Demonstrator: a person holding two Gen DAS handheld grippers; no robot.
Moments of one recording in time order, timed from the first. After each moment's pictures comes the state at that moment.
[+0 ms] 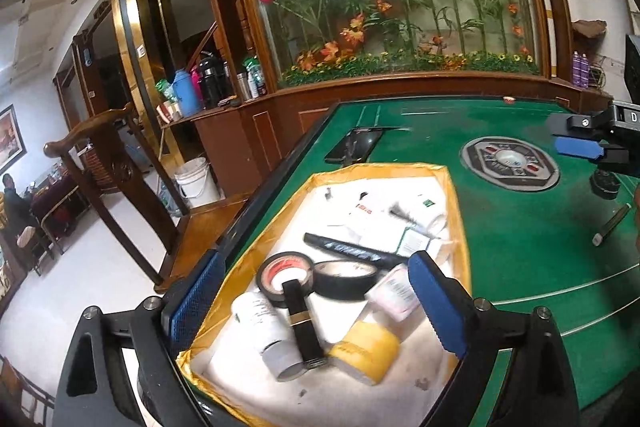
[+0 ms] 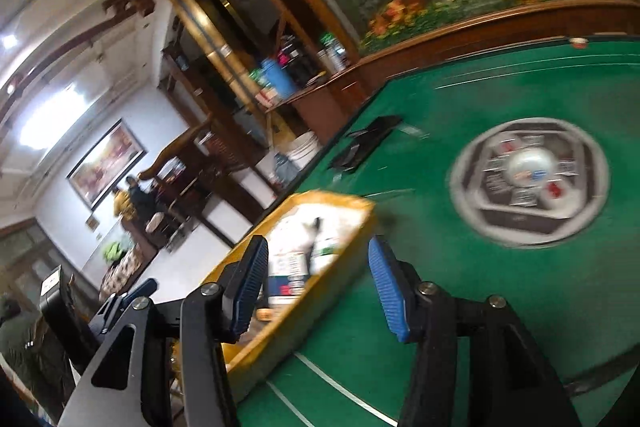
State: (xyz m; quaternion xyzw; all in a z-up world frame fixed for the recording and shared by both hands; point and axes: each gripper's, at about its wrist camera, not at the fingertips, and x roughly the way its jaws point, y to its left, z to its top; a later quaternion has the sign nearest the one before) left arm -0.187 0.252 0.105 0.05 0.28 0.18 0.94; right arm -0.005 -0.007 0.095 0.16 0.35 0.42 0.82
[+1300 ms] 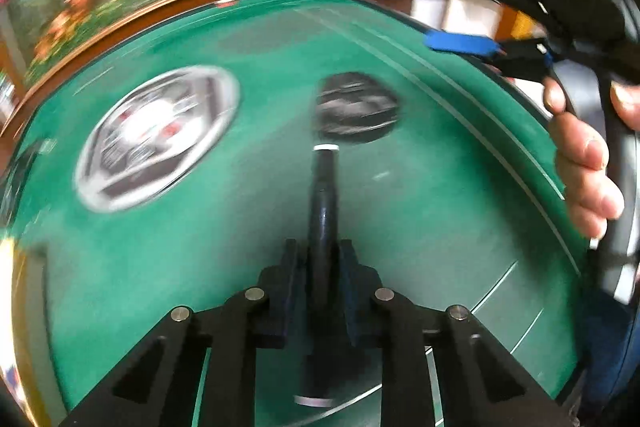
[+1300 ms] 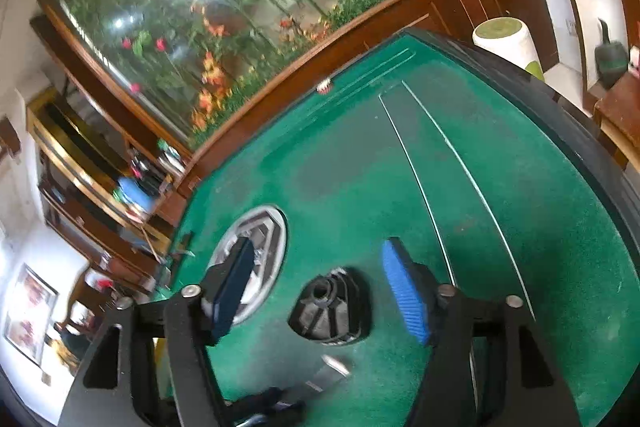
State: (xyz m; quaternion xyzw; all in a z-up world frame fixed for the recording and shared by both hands) left arm -0.027 0.012 0.038 0.08 0.47 -0.18 0.86; right arm 0.064 -0.237 0.075 0.25 0.37 0.15 0.88
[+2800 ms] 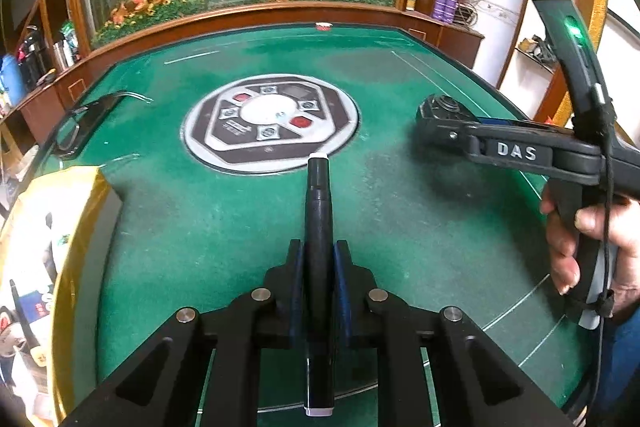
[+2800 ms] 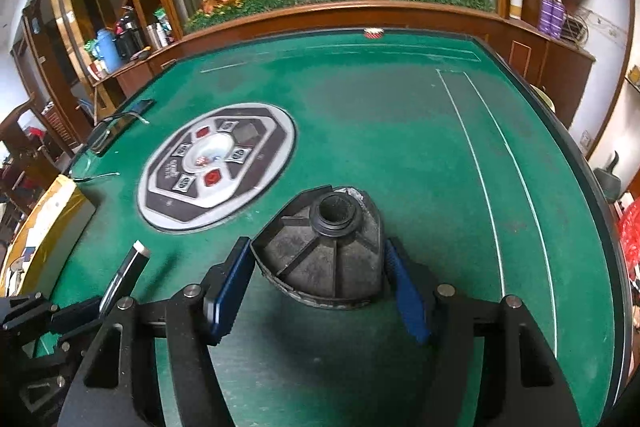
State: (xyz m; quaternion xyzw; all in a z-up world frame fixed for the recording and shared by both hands) left arm -0.044 0.082 0.057 0.02 0.41 -0.10 0.90; right arm 0.052 -0.137 0.050 0.00 0.41 0.17 0.90
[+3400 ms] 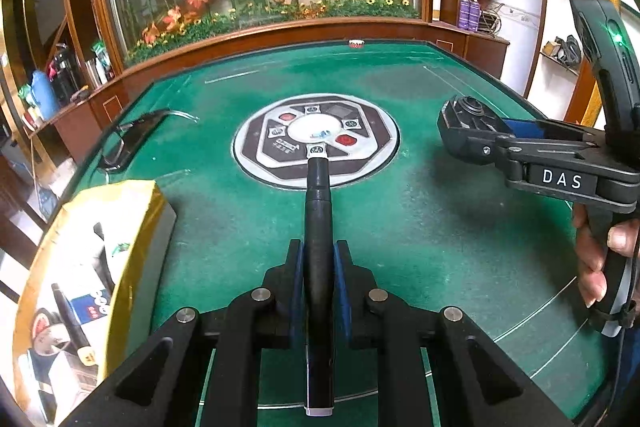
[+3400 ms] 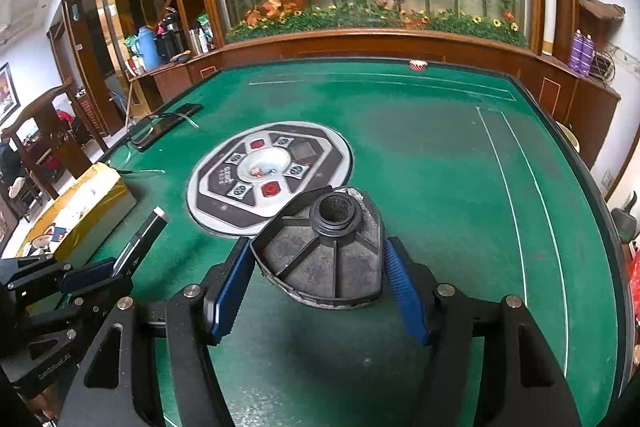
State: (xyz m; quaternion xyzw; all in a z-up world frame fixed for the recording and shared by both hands) left arm -0.053 0.094 0.068 0.05 0.38 -0.04 0.92; right arm 0.031 -0.114 0.066 -0.02 0.36 0.23 0.91
